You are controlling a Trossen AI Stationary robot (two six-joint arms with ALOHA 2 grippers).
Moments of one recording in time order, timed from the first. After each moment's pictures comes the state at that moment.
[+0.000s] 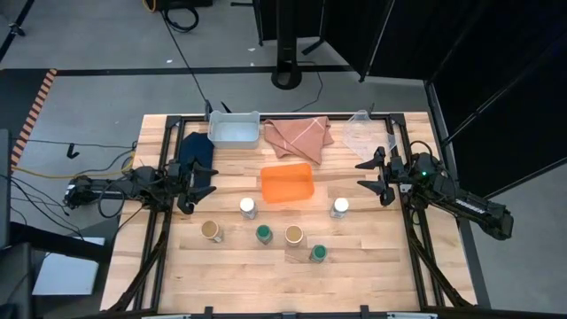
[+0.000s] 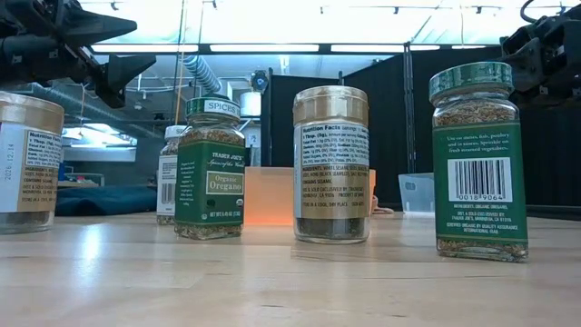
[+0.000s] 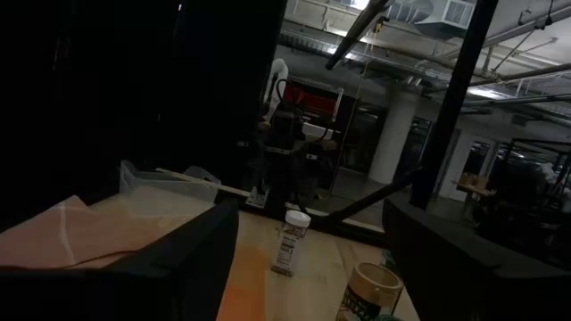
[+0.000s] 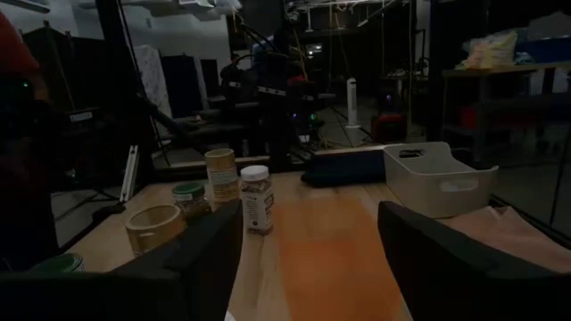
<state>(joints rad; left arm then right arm) -0.06 0.00 0.01 0.23 -0.12 -0.25 -0.51 0.01 0.01 0.08 -0.50 0.13</state>
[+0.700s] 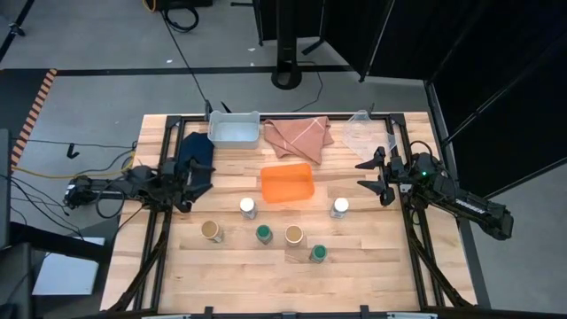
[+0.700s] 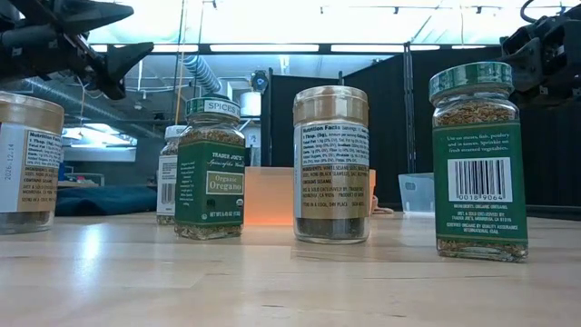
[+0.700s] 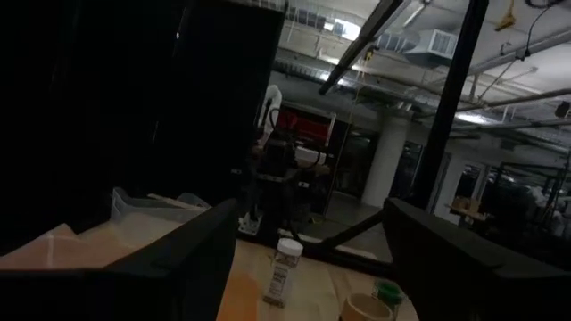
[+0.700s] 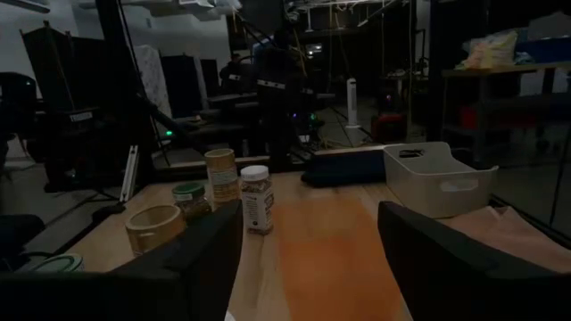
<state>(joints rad) -0.05 0.00 0.01 0.32 -0.13 -0.25 -0.51 0.01 0.01 0.08 -0.50 0.13</state>
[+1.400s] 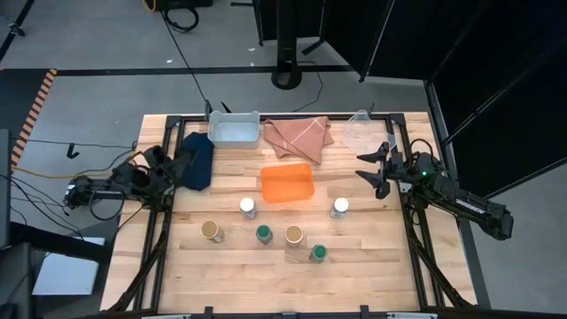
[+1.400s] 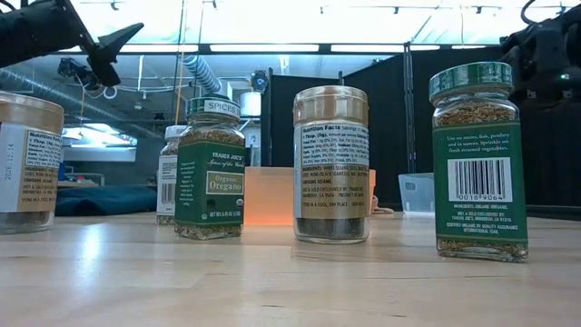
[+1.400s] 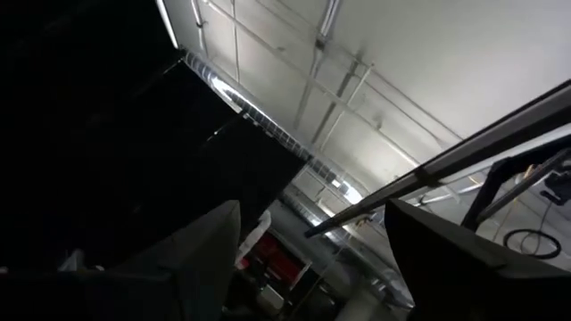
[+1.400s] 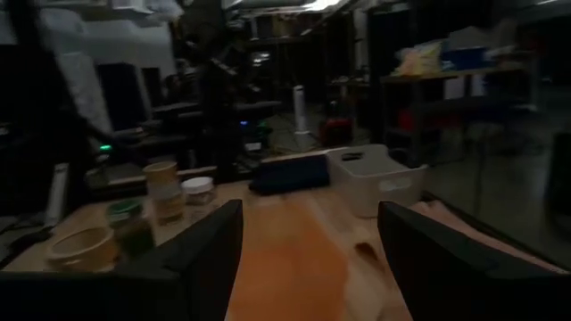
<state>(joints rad) -0.05 0.00 0.01 0.66 -0.39 -0.61 -0.51 0.01 0.01 0.08 -0.30 0.13</state>
